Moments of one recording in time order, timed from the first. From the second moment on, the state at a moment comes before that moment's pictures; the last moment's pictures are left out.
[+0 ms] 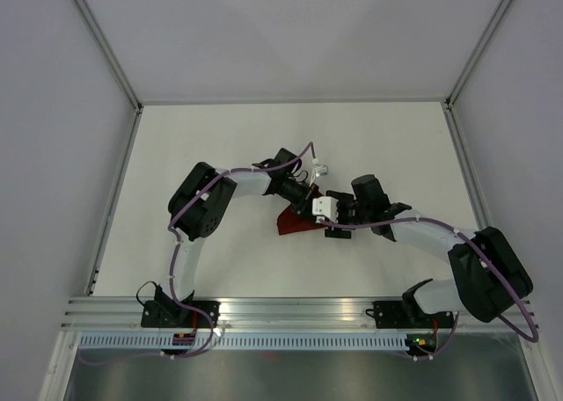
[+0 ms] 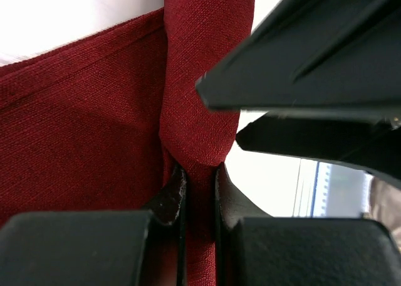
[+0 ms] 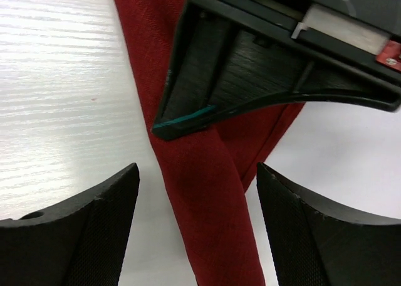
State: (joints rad) left arm -0.65 2.18 1.35 -0.19 0.98 -0.01; right arm 0.49 1.36 0.61 -0.06 -0.48 -0.97
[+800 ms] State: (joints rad) left arm -0.64 2.16 1.34 -0.25 1.00 -0.07; right arm 0.55 1.42 0.59 -0.07 -0.43 -1.02
